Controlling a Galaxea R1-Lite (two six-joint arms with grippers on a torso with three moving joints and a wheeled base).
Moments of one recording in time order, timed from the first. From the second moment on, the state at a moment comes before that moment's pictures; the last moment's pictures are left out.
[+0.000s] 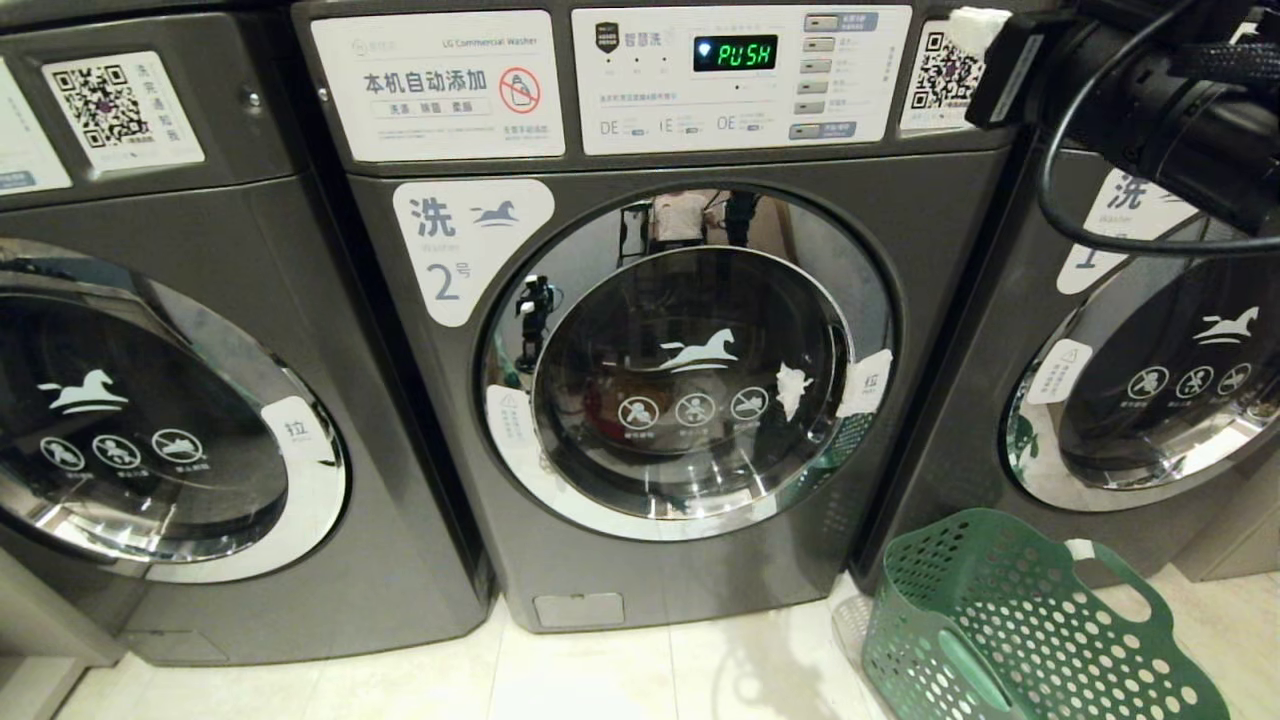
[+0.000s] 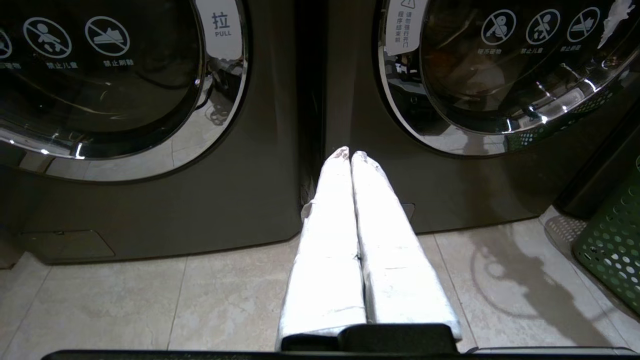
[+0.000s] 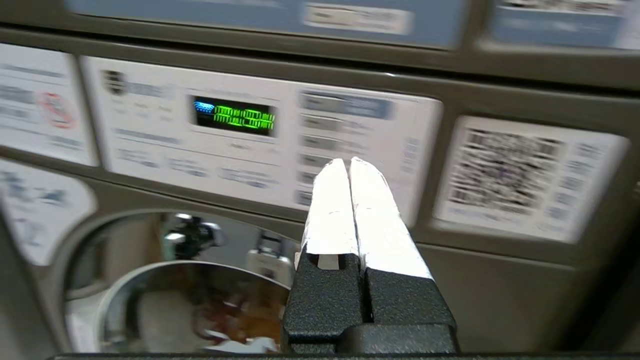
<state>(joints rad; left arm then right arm) 0.00 0.00 0.00 -0.02 -0.01 0.00 0.36 1.64 -1.43 -0.60 -0.01 -0.11</state>
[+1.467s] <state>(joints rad) 0.00 0.00 0.00 -0.02 -0.01 -0.01 0.37 1.96 -1.89 -0.35 0.07 -0.08</state>
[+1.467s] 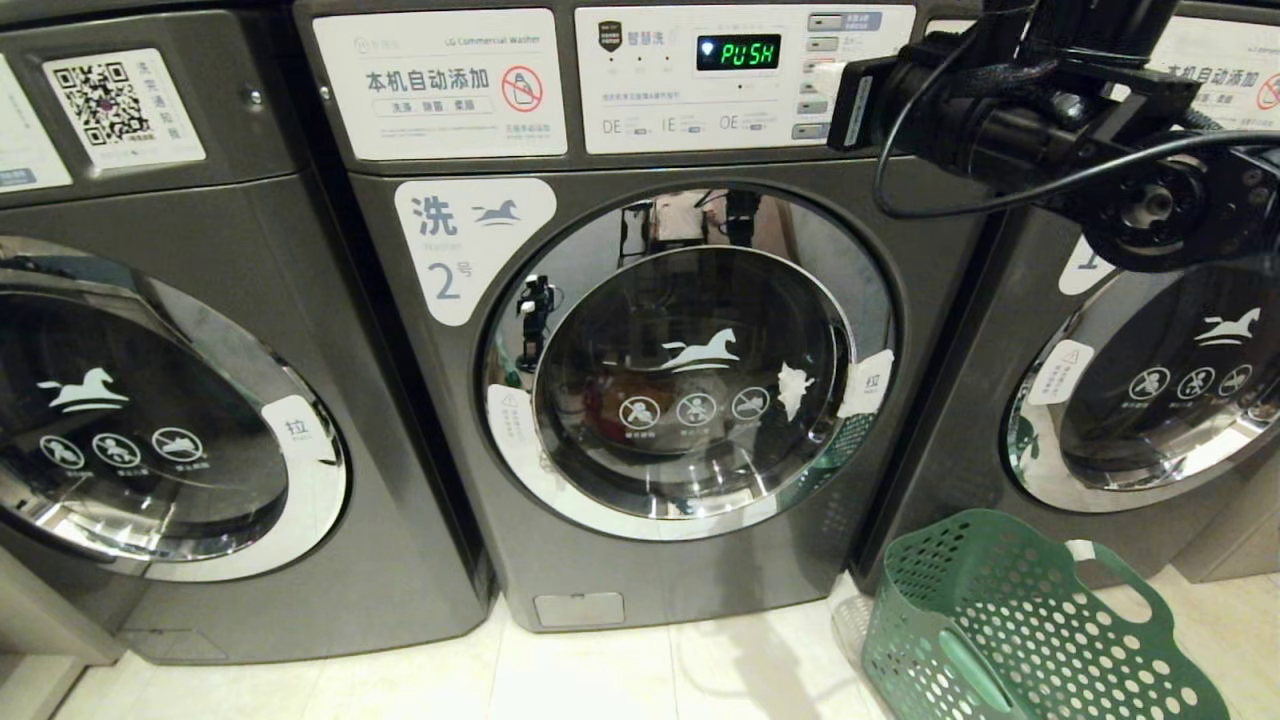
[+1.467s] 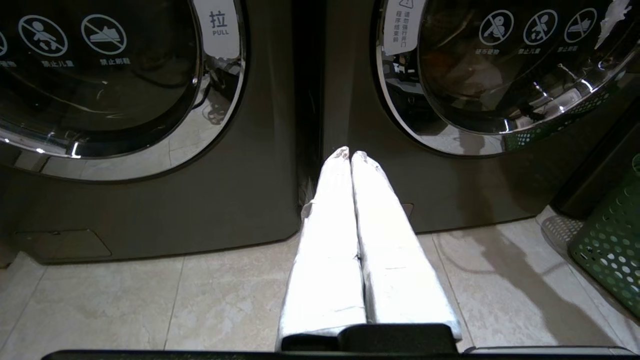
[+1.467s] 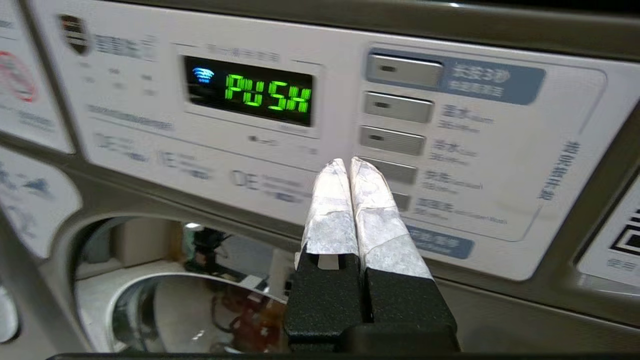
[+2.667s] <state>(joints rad) 0.00 0.00 0.00 -0.02 -0.01 -0.01 0.34 2.04 -1.94 -0.37 0.05 -0.08</state>
